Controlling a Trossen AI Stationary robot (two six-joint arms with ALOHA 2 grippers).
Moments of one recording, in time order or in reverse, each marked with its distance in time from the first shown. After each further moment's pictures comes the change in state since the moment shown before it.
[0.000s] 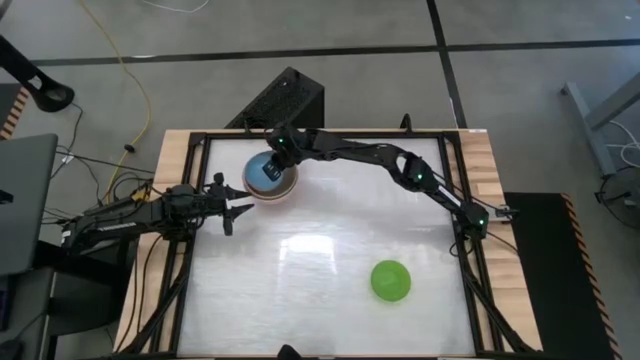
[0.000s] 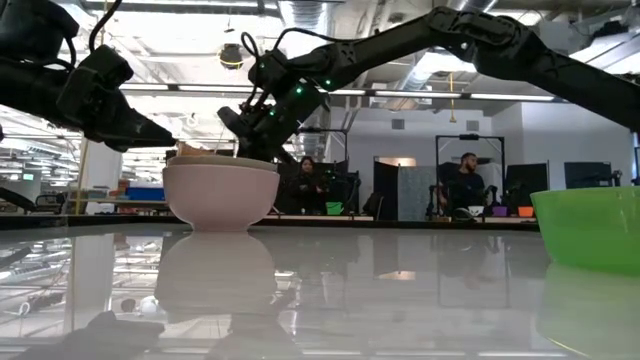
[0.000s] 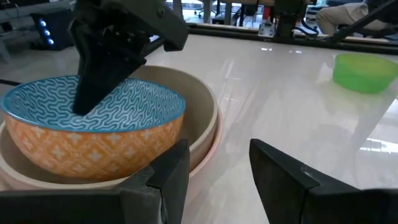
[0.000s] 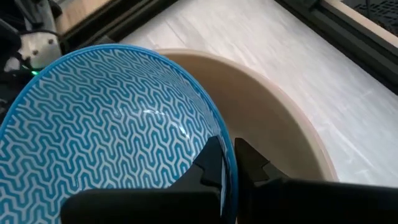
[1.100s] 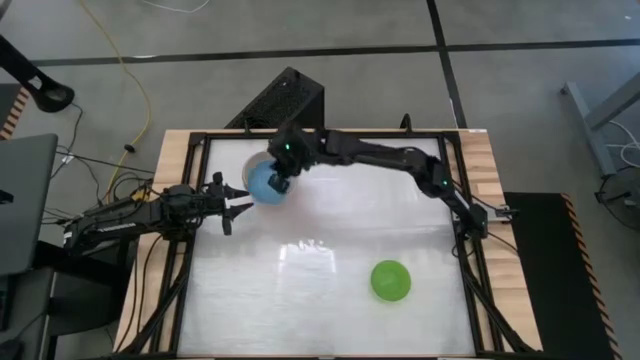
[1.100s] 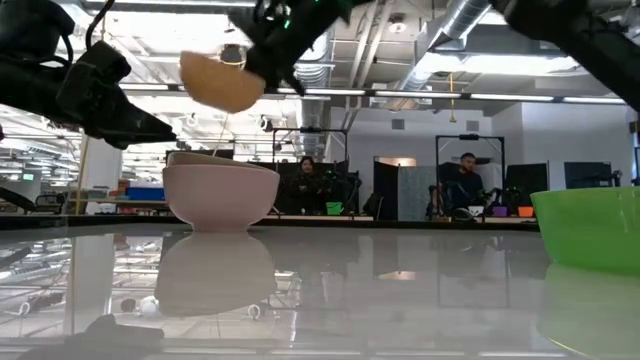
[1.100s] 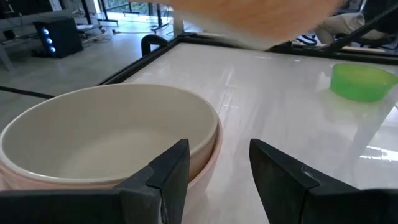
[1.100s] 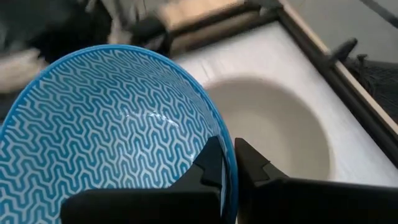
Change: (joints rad) left arm 0.000 -0.033 0.000 0.001 -0.001 0.000; right arm 0.140 -0.248 0.000 -0.220 0.111 -0.157
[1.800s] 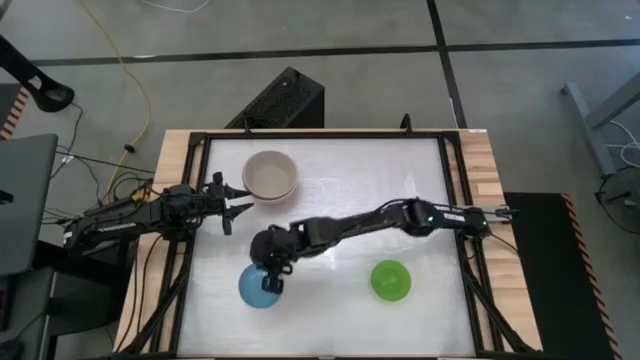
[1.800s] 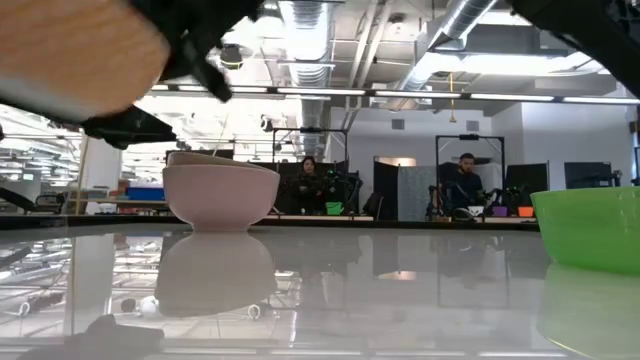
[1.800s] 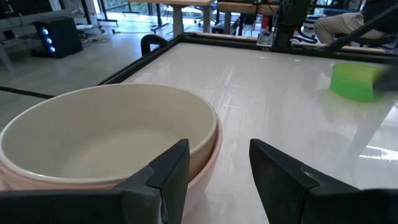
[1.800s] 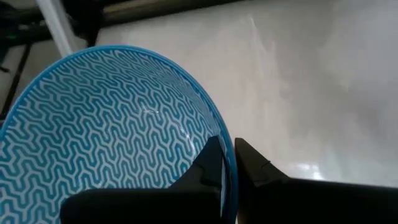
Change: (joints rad) left arm 0.000 0.000 0.000 0.000 0.001 0.000; right arm 0.394 0.207 0.040 0.111 -0.055 0.110
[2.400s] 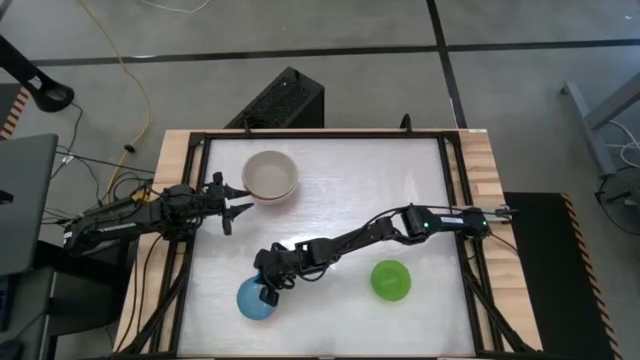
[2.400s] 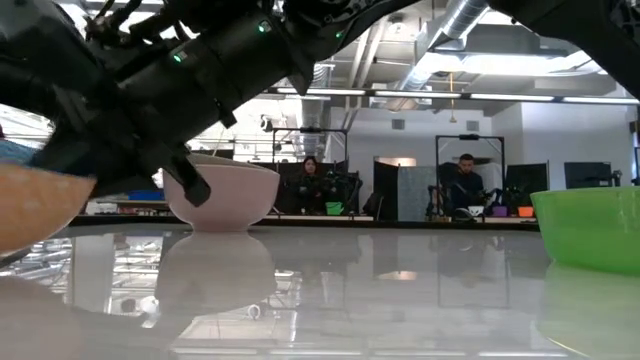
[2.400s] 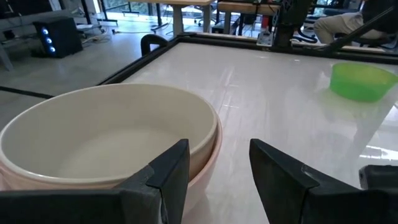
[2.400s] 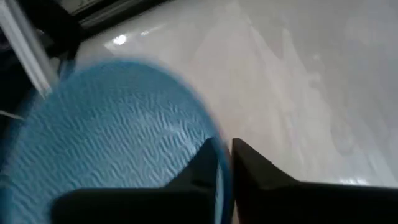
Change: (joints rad) left arm 0.000 0.000 0.000 0.000 0.000 0.000; right arm 0.041 0.058 -0.323 0.530 0.054 0.201
